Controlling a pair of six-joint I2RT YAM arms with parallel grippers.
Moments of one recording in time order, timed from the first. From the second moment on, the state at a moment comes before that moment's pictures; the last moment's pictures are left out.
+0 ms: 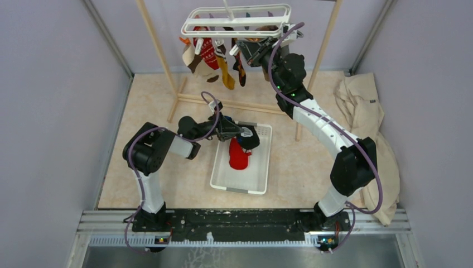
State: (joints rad) left arm -0.47 1.95 0.73 1.53 0.94 -1.83; right arm 0.50 1.63 1.48 0.53 -0.11 0.69
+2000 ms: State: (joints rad) left arm -0.76 1.81 0.54 1.27 0.84 -1.49; right arm 0.42 1.15 0.83 0.45 -0.25 0.70
